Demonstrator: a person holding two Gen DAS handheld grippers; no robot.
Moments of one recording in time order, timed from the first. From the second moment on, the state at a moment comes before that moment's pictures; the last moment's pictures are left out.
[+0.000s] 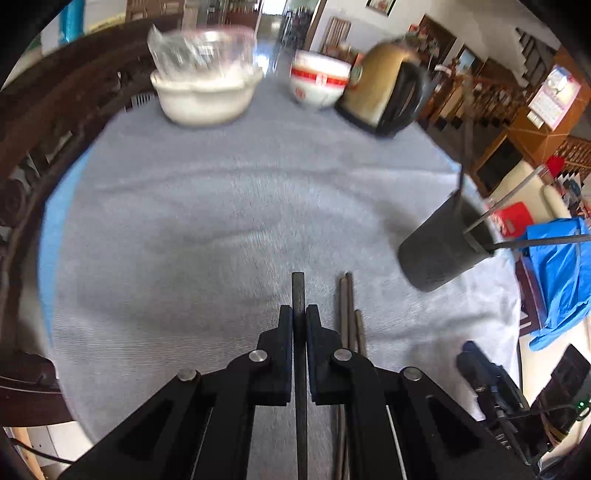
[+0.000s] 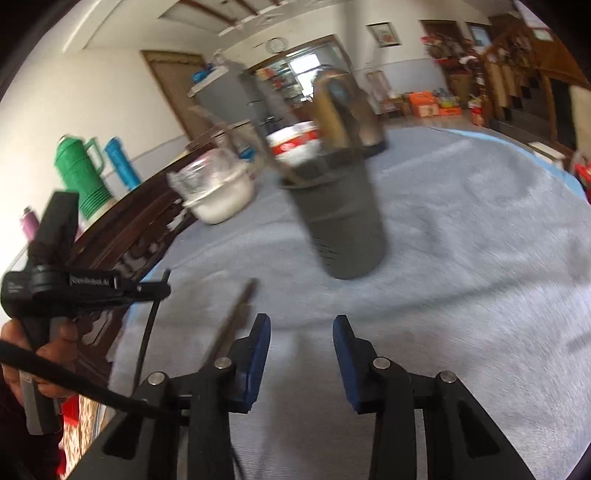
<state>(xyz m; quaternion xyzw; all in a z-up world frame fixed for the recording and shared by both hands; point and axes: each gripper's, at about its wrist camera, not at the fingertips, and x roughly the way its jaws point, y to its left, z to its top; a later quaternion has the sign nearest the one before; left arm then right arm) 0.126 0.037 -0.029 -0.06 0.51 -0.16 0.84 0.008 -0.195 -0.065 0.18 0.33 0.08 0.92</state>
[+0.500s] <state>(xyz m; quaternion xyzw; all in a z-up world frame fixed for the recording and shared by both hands) 0.093 0.070 0.031 -0.10 0.44 -0.16 0.88 0.073 -0.115 -0.082 0.13 0.48 0.10 0.86</state>
